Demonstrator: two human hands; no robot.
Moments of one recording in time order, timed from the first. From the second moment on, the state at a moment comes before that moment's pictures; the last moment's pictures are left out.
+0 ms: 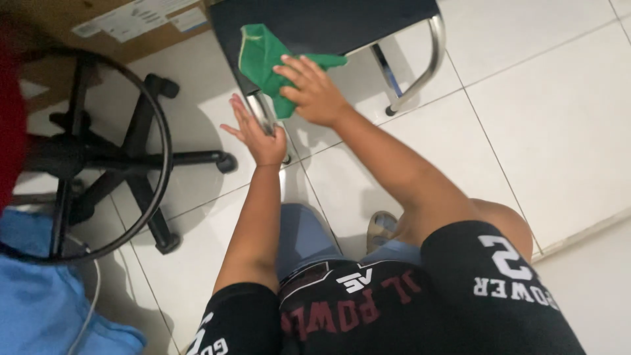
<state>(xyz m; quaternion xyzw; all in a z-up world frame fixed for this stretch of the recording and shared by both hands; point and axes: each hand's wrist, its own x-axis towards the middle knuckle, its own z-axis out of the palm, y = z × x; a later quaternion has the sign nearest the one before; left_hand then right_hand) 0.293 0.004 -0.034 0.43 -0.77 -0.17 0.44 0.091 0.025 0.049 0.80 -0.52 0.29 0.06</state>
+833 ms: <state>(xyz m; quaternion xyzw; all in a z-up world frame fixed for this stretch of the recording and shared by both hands) 0.293 0.011 -0.024 0.46 -0.74 -0.23 0.43 -0.063 0.137 -0.077 0.33 -0.87 0.32 0.16</state>
